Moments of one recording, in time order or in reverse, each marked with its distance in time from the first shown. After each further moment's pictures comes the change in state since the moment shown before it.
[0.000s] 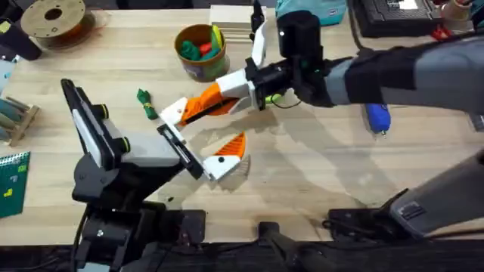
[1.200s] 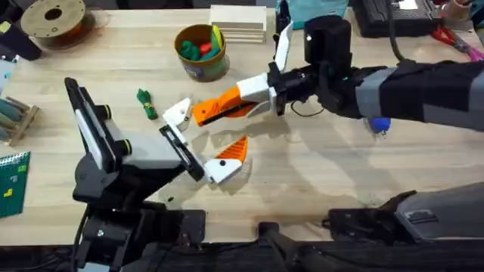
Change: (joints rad) left arm -0.006 0.000 0.000 0.000 0.026 0.012; right arm -0.069 -0.174 -0.153 -0.048 0.031 -0.062
